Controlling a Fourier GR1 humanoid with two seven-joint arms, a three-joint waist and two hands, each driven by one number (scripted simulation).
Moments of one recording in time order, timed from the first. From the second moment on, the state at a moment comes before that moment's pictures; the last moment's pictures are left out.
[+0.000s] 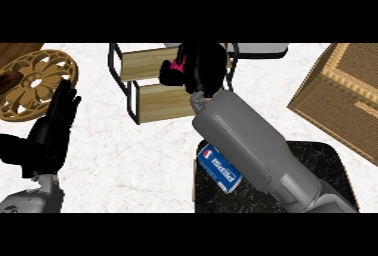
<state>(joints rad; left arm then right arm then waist) -0.11 0.20 0.03 -1.69 0.03 0.16 0.18 -1.06 0.00 0.46 -0.95 0.78 -0.61 0.91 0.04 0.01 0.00</state>
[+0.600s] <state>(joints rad) -0.09 0.17 0.02 -1.69 0.01 0.16 0.17 -1.13 0.00 0.43 -0.75 0.46 -0.75 0.68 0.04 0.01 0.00</state>
